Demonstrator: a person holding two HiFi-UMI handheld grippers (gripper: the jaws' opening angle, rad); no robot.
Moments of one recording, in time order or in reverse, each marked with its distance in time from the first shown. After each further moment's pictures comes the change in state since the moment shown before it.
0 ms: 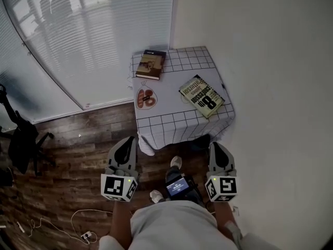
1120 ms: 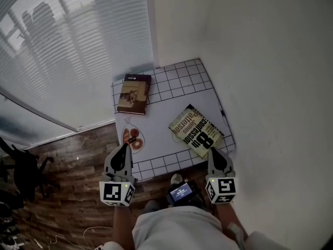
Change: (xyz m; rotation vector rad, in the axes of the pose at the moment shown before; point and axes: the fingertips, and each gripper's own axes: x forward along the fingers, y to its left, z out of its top) left arm 0.254 0.061 -0.018 0.003 0.112 0.025; right arm 0.224 -0.117 -0.015 0.048 0.196 -0.010
